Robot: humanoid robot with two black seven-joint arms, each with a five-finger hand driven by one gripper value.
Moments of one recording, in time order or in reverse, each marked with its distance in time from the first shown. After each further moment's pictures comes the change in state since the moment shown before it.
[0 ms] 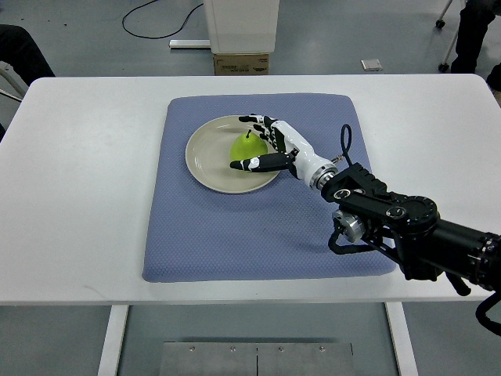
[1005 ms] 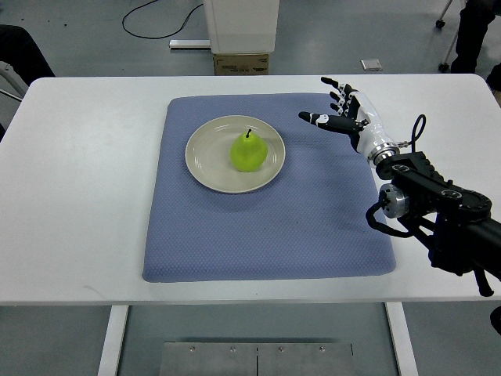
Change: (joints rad) left arm 0.000 0.000 0.000 0.000 0.000 0.000 0.000; right arm -0.088 -0.110 0.364 -0.087 0.009 0.002 0.001
